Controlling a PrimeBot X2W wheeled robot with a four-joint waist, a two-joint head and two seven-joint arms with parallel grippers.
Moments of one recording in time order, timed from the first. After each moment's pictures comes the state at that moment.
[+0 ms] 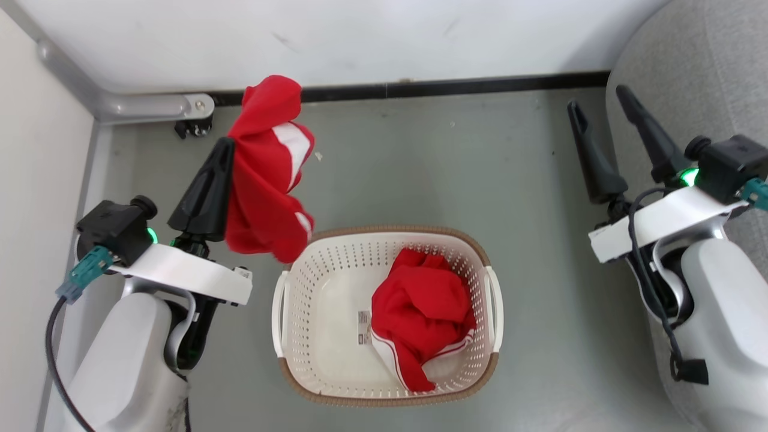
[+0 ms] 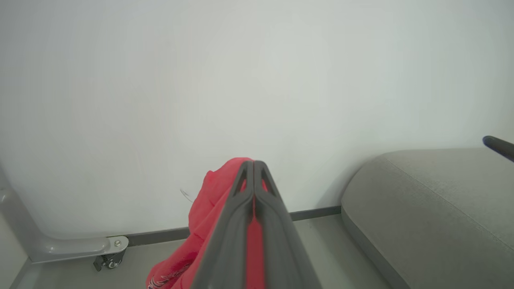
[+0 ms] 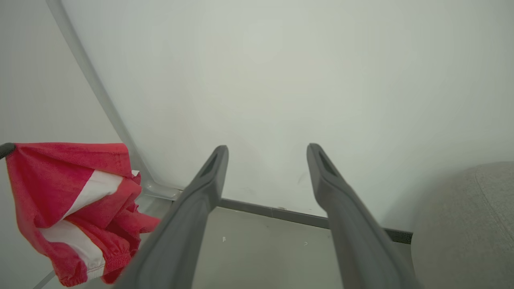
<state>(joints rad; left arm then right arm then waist) -0.49 0.12 -0.24 0.26 -0.49 -0.13 -0.25 -0.54 -0.19 0.20 0.22 0.29 0.12 -0.26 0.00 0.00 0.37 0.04</state>
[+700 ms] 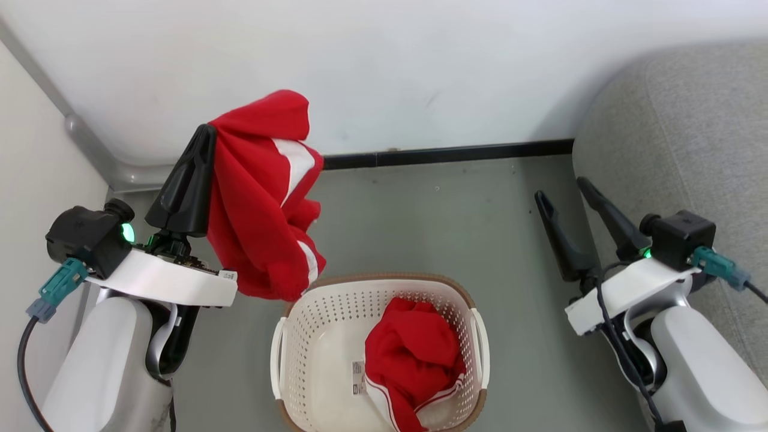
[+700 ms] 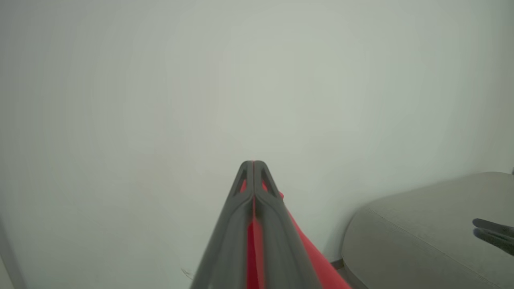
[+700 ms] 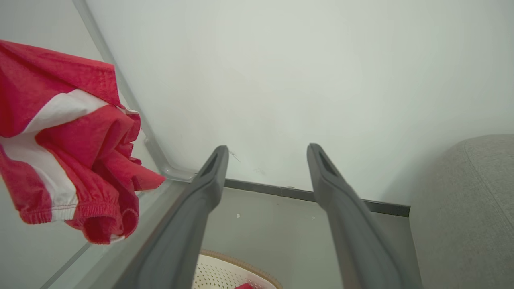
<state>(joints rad) -0.44 0.16 -0.18 0.10 -0.43 -0.13 -0.25 -0.38 -0.18 0.27 0.26 0.33 0.12 -0.26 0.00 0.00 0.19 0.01</state>
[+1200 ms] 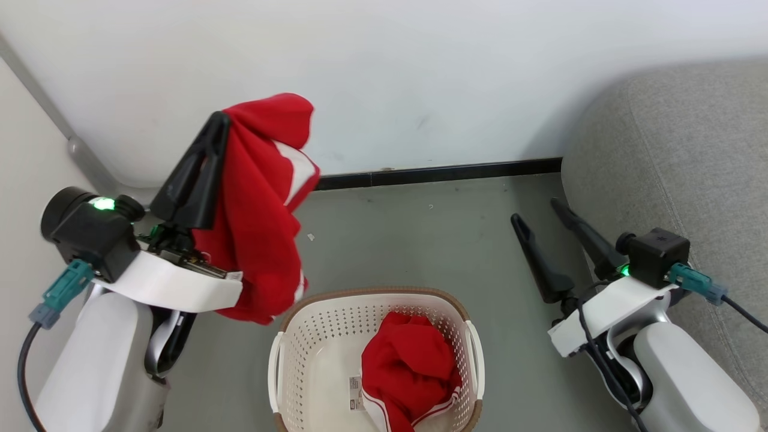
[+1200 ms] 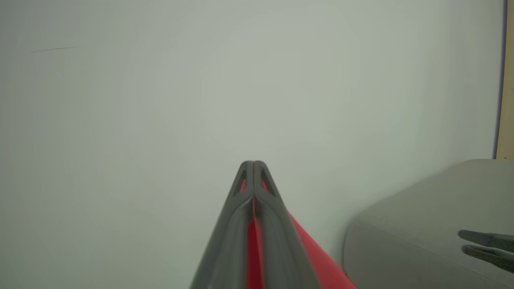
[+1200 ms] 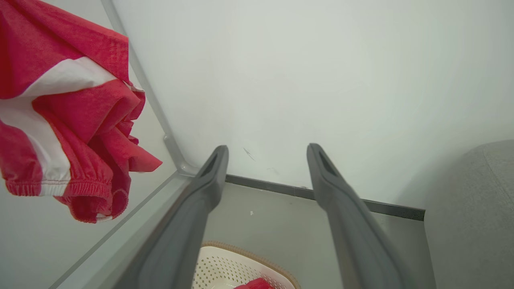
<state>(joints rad) -0.45 0.20 -0.22 0.01 -0.37 -0.13 -0.25 -0.35 -0.19 0.35 0.23 0.36 0.12 -0.26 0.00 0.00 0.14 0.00</state>
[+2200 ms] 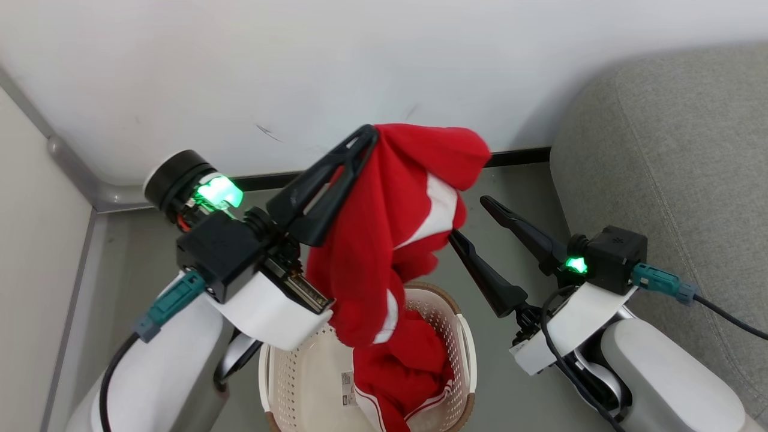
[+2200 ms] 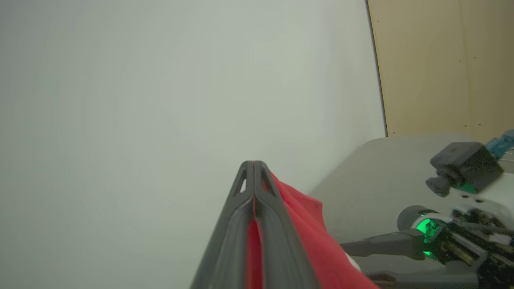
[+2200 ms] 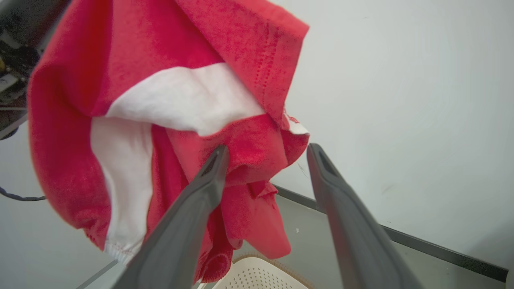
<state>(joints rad) -0.55 0.22 -0.49 -0.16 -0.34 -0.13 -0.18 -0.42 -0.27 0.59 0.04 0.48 0.12 -0.26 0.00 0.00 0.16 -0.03</state>
